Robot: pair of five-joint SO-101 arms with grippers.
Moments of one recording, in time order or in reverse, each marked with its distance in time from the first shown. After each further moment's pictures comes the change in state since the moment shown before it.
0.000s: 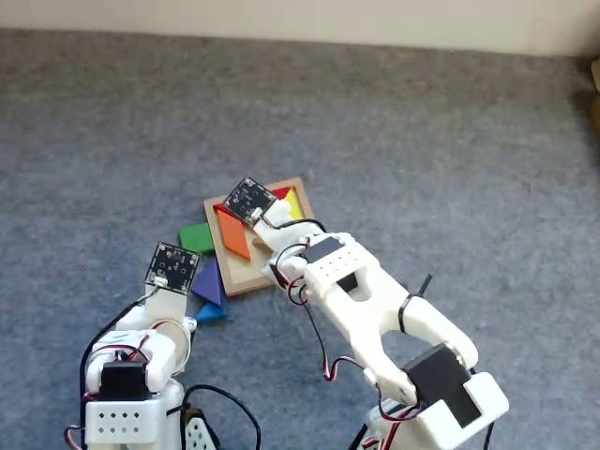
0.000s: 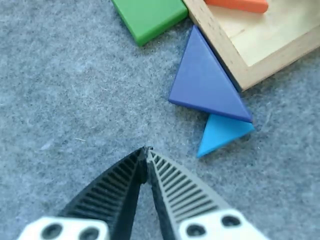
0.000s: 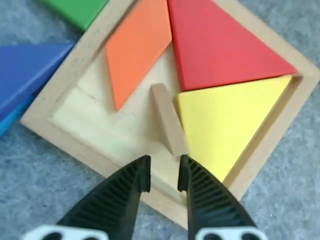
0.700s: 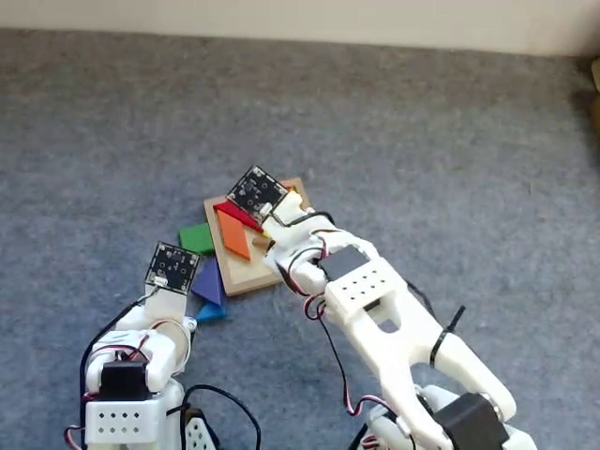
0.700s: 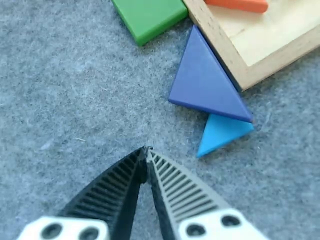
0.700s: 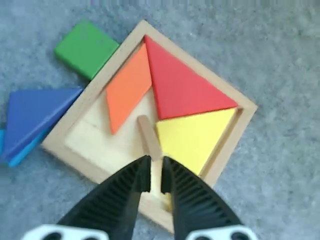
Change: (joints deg) left arm 0.0 0.0 0.0 0.0 0.0; right arm 0.8 -16.5 4.6 -1.8 -1.8
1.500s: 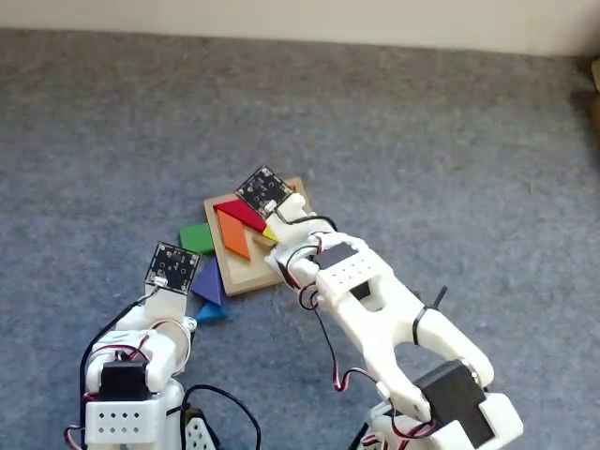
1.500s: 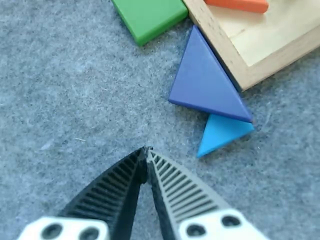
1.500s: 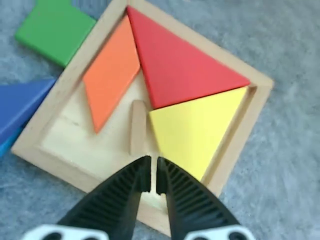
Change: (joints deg) left arm 0.0 0.0 0.0 0.0 0.0; right arm 1.9 10.2 0.0 -5.2 -2.2
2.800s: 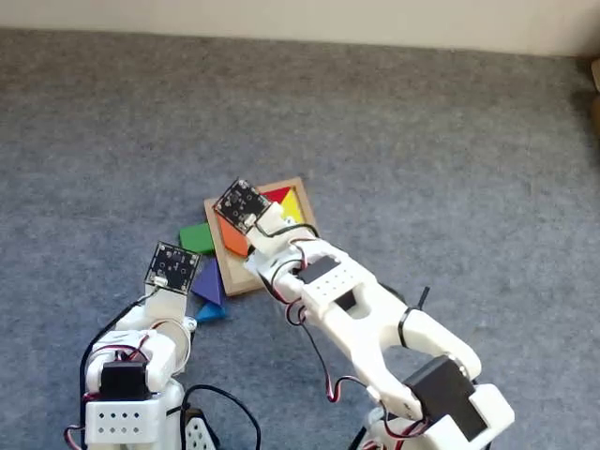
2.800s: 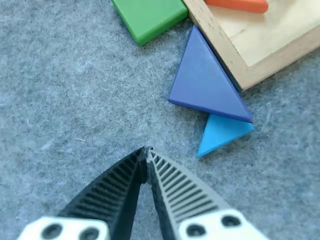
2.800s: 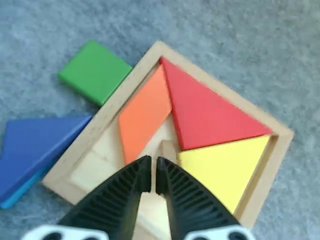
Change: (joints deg) left arm 0.0 0.0 0.0 0.0 0.0; right arm -6.4 3.3 2.7 -11.8 0.0
